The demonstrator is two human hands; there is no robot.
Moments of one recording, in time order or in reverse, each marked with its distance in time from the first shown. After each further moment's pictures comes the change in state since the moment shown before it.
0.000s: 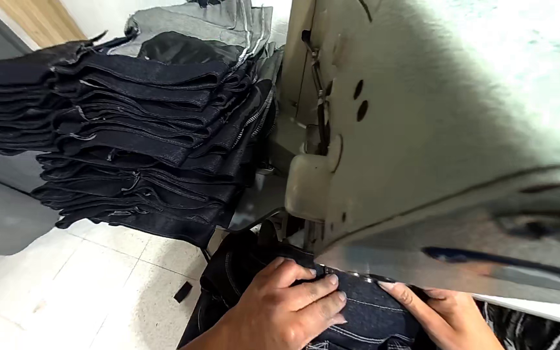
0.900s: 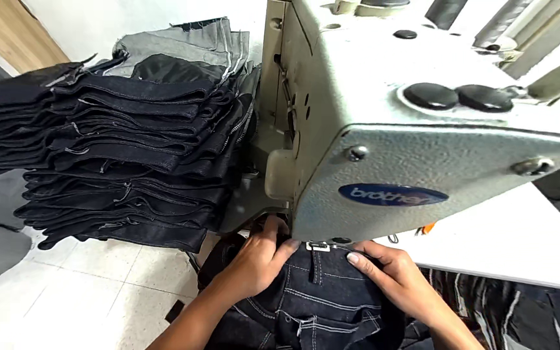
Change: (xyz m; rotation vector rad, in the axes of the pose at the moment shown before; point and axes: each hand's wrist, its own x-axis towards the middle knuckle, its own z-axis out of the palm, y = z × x) left_hand 0.030 -0.027 -0.014 -0.438 -0.433 -0.748; right_hand -0.003 0.008 0.011 -0.040 -0.010 0.064
